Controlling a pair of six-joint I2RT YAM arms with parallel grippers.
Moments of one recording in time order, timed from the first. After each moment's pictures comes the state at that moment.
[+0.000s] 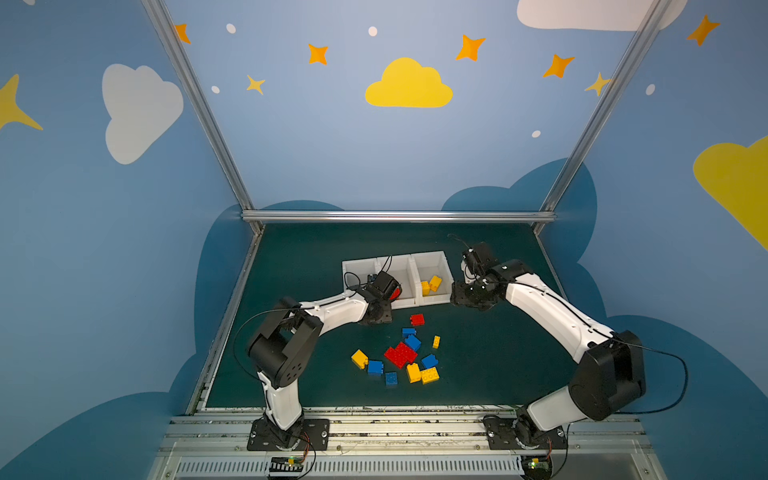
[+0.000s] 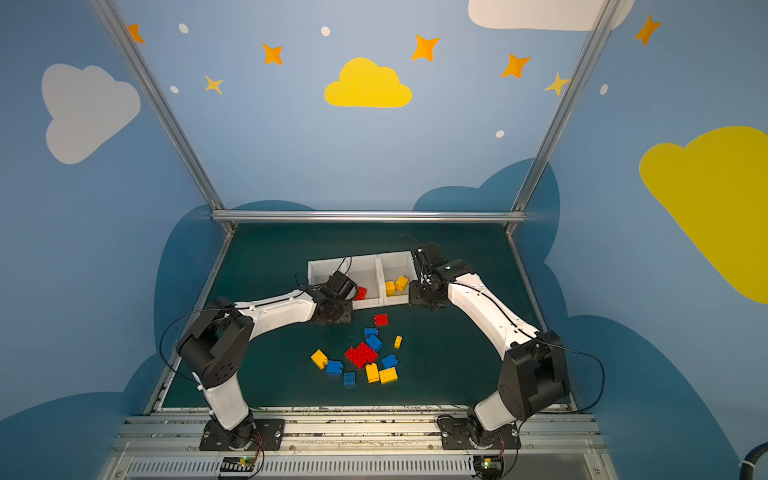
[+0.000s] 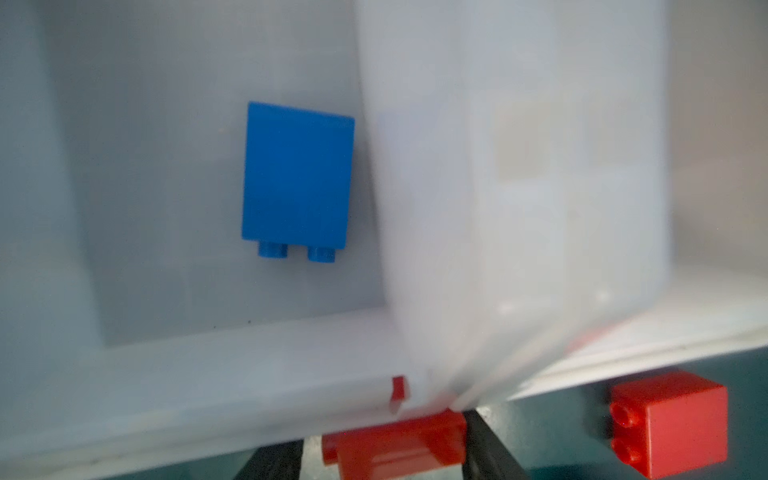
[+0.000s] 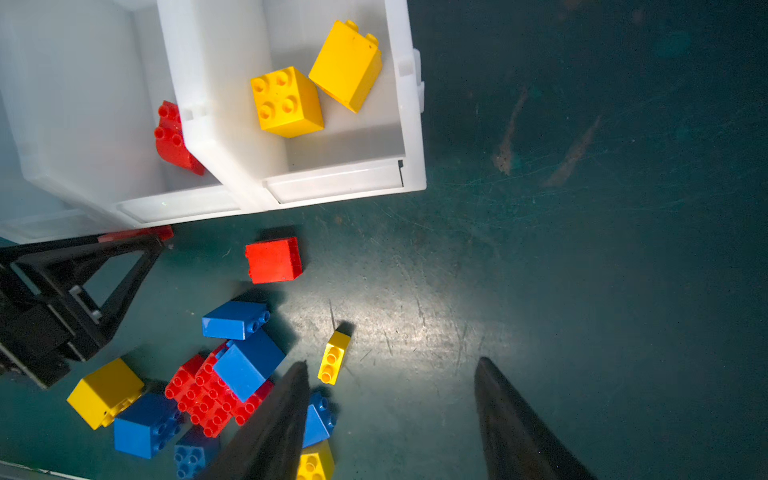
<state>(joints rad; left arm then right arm) -0.64 1.82 1.12 -0.49 -0.15 -0.68 0.47 1.52 1.26 -0.93 0.00 0.42</state>
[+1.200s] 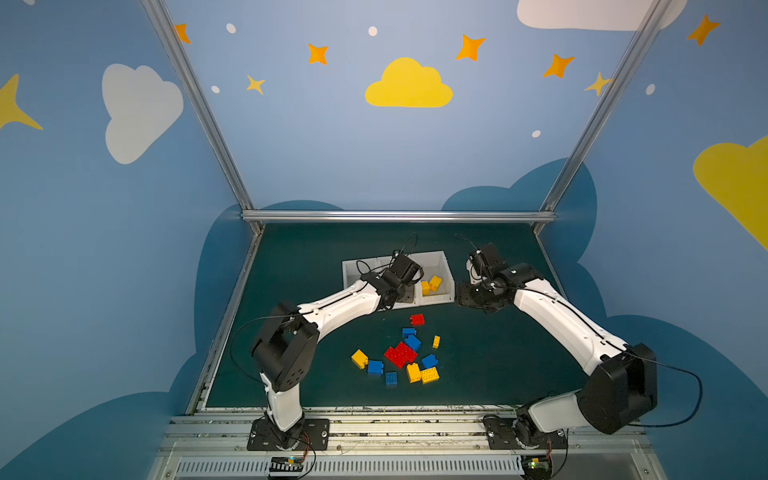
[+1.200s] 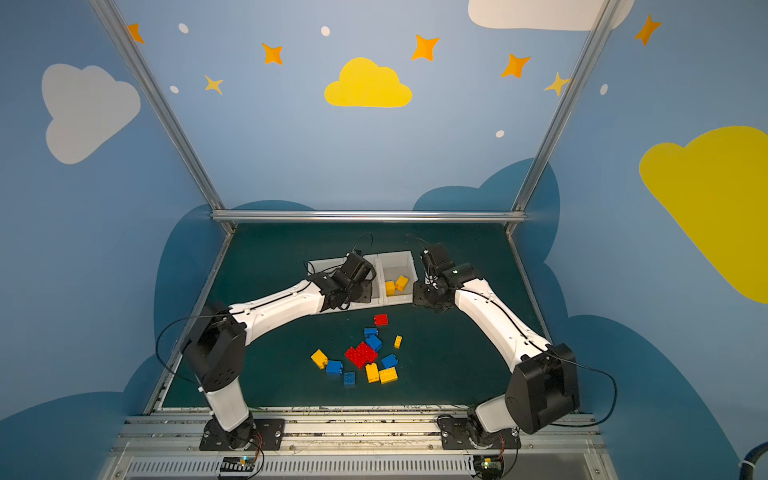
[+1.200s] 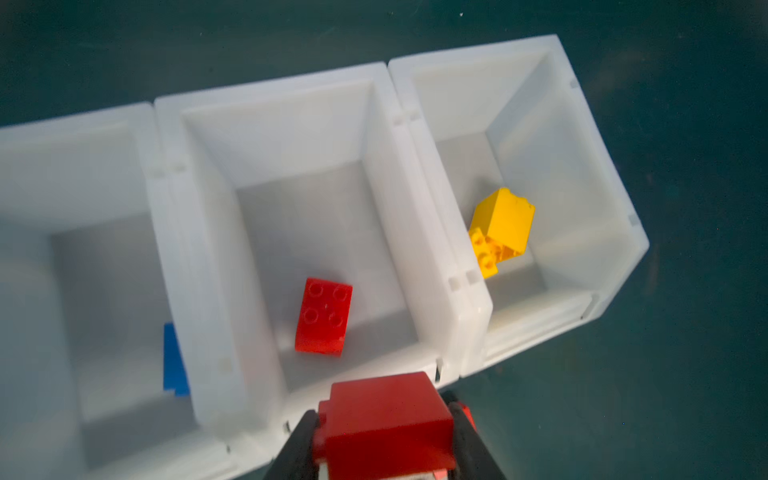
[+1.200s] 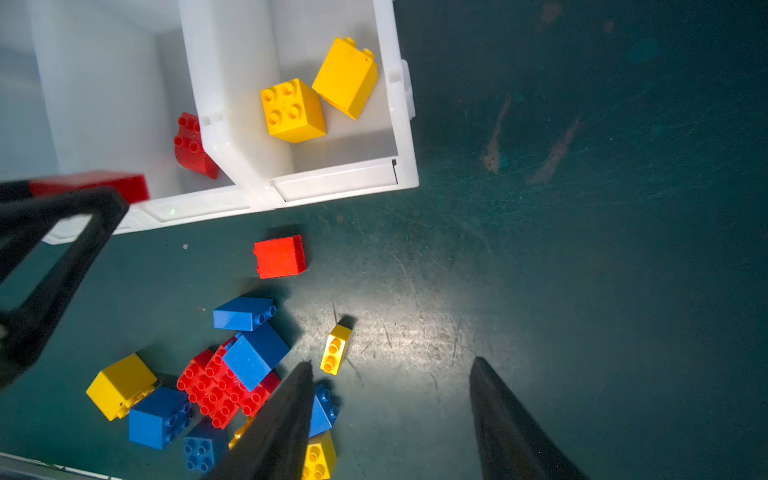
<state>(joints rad) -0.72 1.87 1.43 -0.48 -0.22 -0.53 0.46 1.43 1.22 -0.93 0.00 0.43</state>
